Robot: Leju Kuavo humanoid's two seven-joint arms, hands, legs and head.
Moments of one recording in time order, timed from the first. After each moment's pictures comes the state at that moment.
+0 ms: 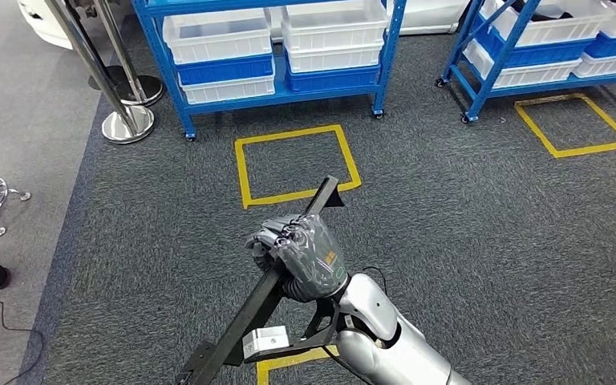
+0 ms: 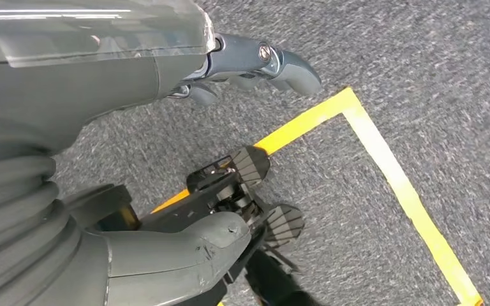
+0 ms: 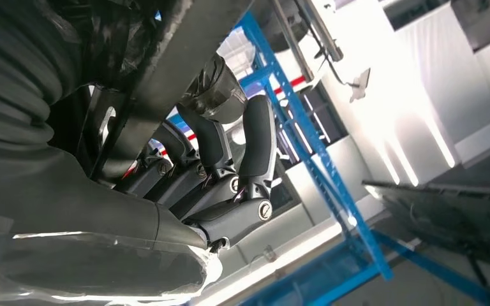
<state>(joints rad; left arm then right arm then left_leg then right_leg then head) -0.23 -0.20 0.57 -0.22 -0.88 -0.05 -0.26 -0.41 0.03 0.79 -1.52 0.79 -0.54 -0.23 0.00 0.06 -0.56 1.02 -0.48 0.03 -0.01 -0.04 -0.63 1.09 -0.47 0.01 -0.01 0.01</state>
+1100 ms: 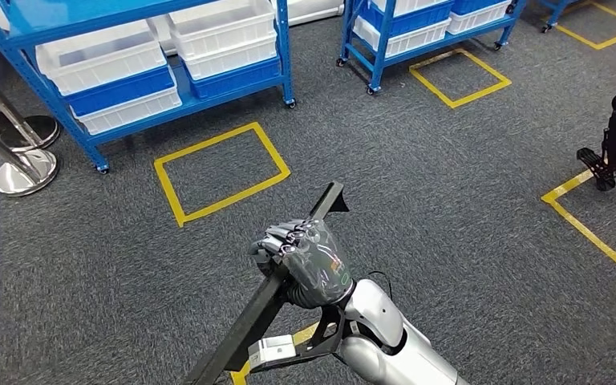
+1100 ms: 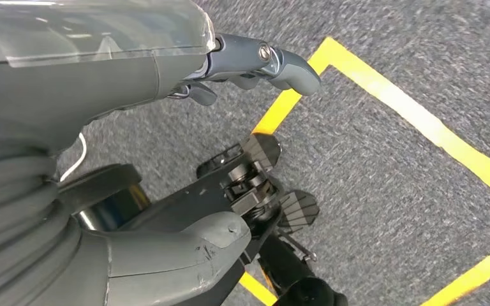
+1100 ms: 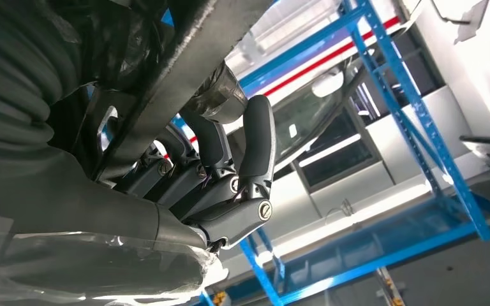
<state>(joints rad) -0.20 -0.21 0.57 -0.22 -0.89 -0.04 -0.26 -0.39 0.00 0.79 -1.56 0.81 -0.53 -0.24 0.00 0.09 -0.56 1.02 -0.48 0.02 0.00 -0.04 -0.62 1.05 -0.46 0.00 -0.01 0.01</state>
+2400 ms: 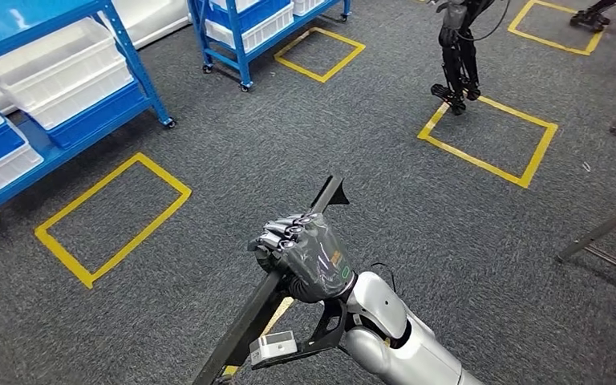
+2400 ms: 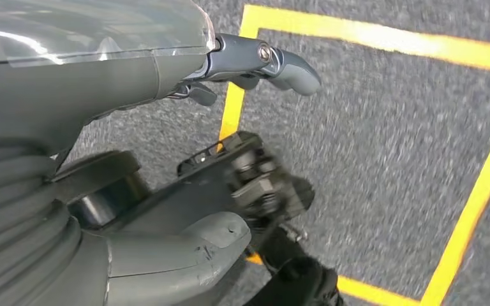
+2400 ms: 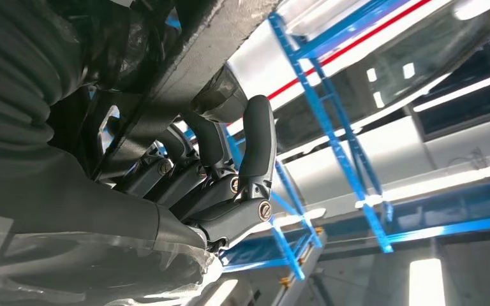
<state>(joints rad) -0.20 -0.22 0.56 -0.22 -0.89 -0.04 -0.28 -0.42 -0.01 0.79 -1.58 0.81 -0.48 -0.24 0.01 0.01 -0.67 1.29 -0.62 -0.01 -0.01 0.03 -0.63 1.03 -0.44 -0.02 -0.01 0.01</state>
